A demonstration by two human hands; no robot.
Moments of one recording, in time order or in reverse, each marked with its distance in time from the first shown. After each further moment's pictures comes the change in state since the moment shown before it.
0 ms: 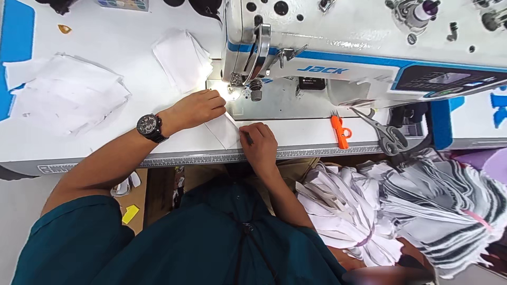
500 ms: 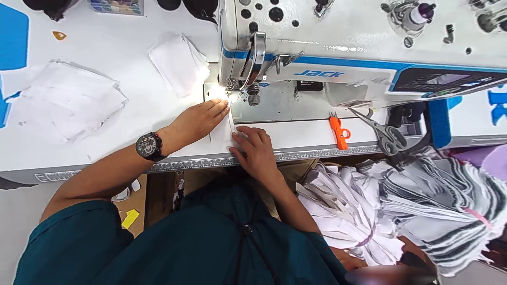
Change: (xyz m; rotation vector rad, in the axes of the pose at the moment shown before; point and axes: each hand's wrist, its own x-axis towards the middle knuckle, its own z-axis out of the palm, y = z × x) left_hand 0.004 0.030 0.005 0.103 -0.123 -0.241; right_hand -0.008 0.005 -0.012 -0.003 -0.198 -0.198
